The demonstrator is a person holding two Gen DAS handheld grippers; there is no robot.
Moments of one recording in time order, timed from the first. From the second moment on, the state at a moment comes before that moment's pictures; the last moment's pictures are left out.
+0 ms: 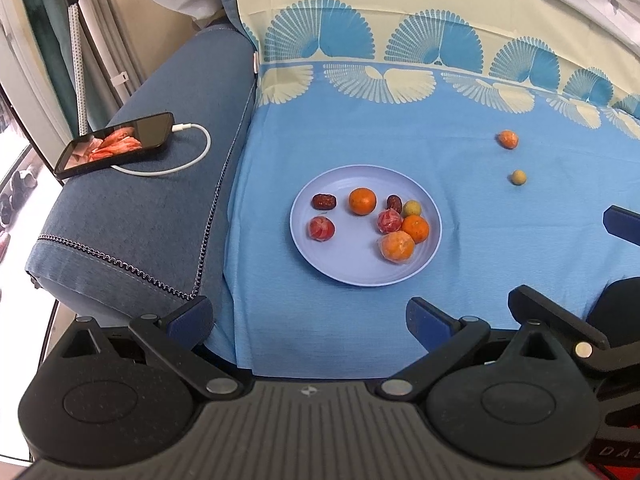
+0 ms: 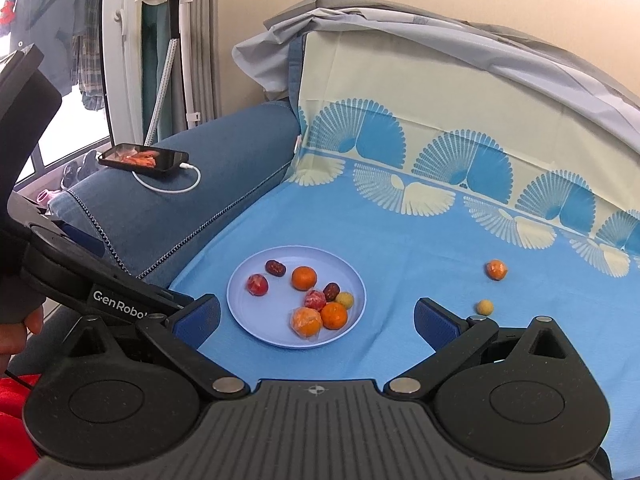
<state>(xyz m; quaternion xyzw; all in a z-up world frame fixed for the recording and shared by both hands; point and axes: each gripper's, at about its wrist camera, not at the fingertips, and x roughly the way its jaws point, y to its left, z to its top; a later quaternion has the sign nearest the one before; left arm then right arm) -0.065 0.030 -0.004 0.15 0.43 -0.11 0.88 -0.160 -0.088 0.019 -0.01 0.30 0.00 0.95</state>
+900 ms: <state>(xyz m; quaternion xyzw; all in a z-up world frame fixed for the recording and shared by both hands) 0.003 -0.005 -0.024 0.17 0.49 -0.09 0.85 -0.076 -0.238 -0.088 0.05 0.35 -0.18 0.92</state>
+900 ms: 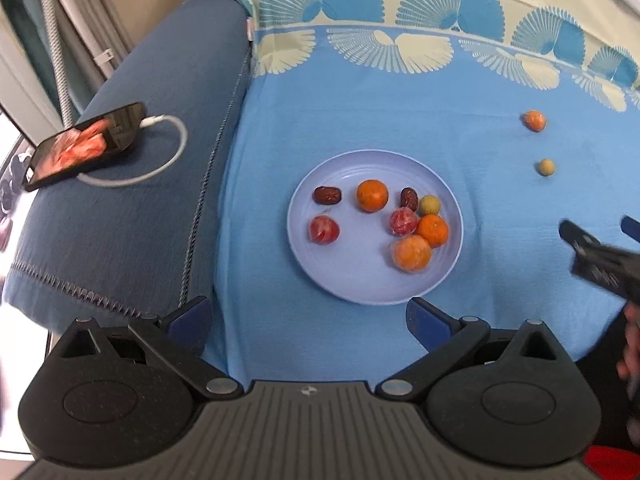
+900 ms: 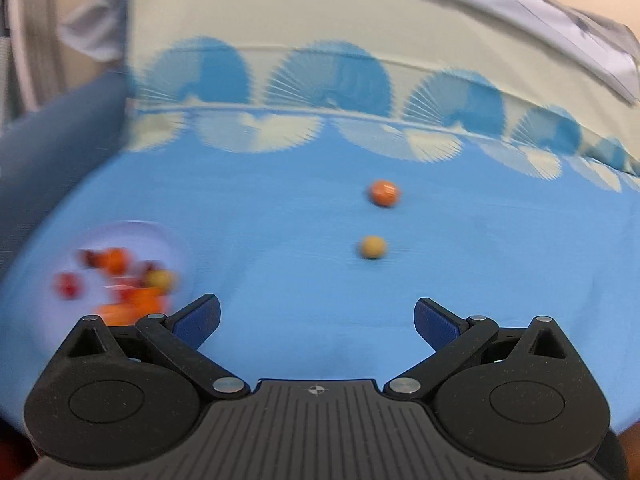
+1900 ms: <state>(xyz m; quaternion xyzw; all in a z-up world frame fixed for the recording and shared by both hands) 0.205 -0.396 -0.172 0.24 0.46 -0.35 0.78 -0.004 -0.424 -0.184 0.15 0.31 -0.38 0.86</state>
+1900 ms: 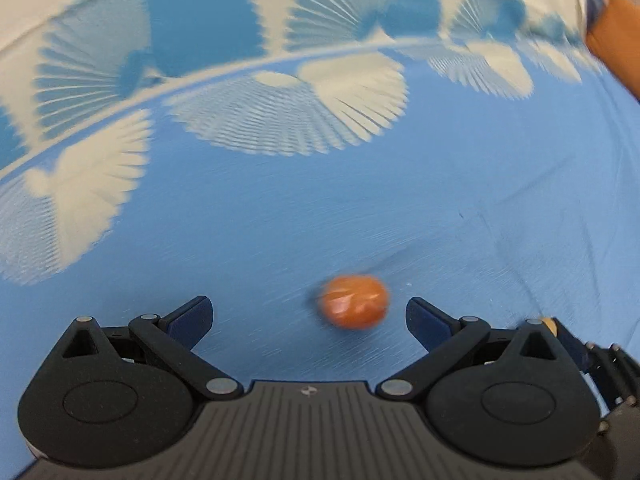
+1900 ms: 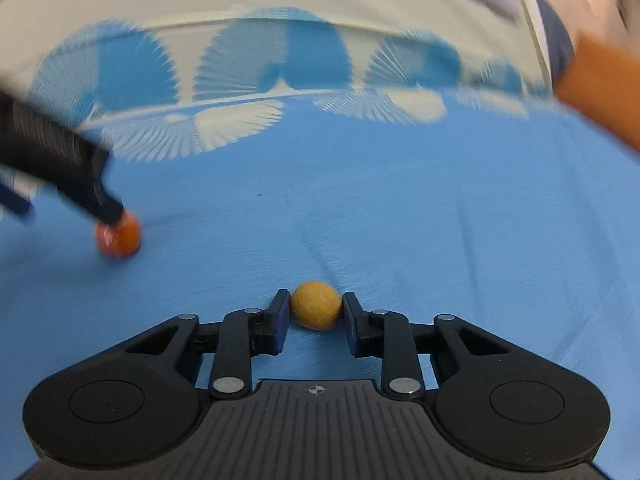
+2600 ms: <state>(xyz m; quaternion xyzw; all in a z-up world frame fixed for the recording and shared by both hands) 0.137 -0.269 -0.069 0.29 0.44 -0.25 0.82 -0.035 -0.388 -0.146 0.11 0.28 -0.37 0.88</state>
